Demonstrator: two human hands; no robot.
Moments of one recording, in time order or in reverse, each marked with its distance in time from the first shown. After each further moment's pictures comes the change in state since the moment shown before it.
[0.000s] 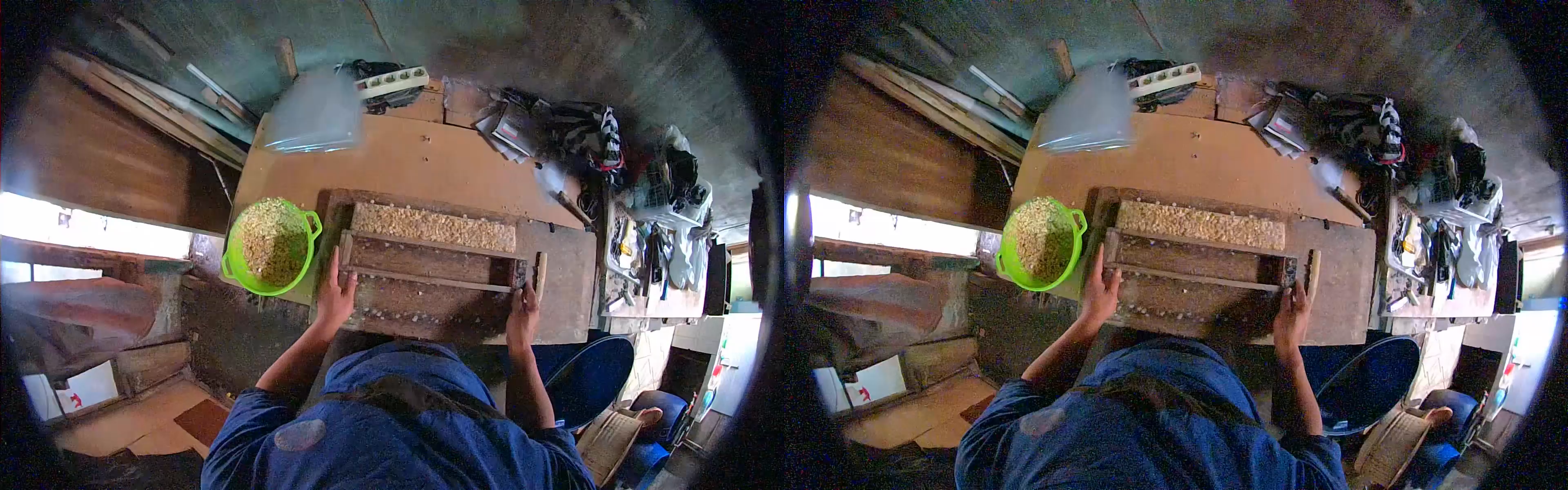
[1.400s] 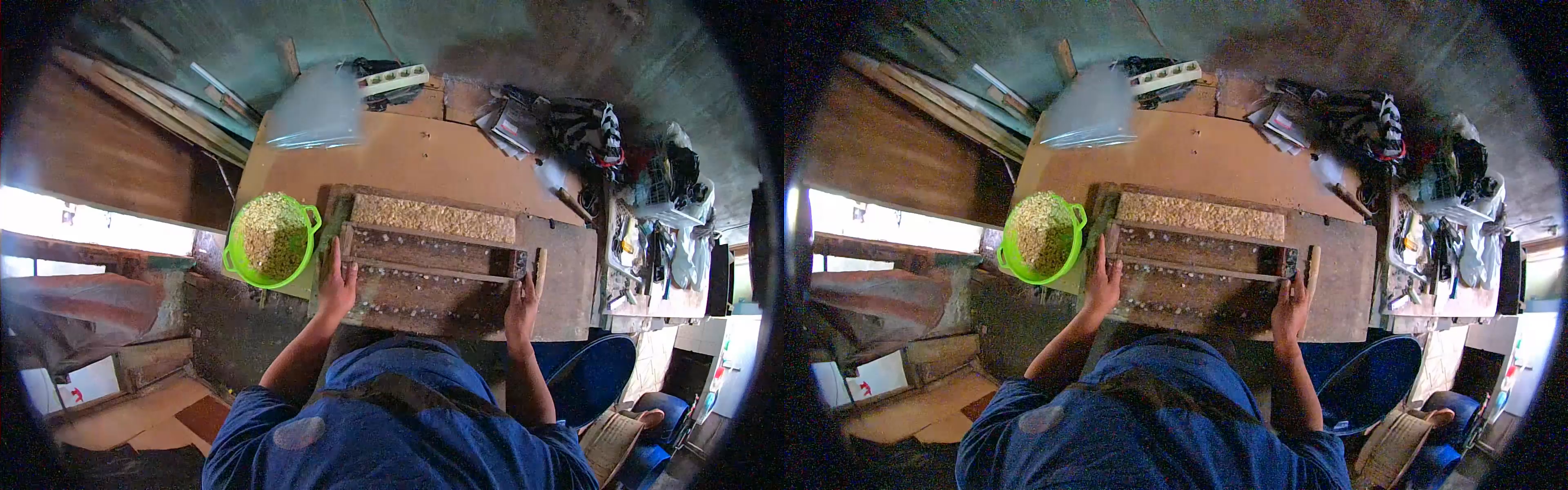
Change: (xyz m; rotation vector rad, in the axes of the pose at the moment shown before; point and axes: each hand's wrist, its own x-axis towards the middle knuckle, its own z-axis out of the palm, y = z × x) left_hand 0.003 -0.010 0.015 -0.026 -0.011 -0.013; right_hand 0.008 0.001 0.003 -0.119 -0.005 -0.130
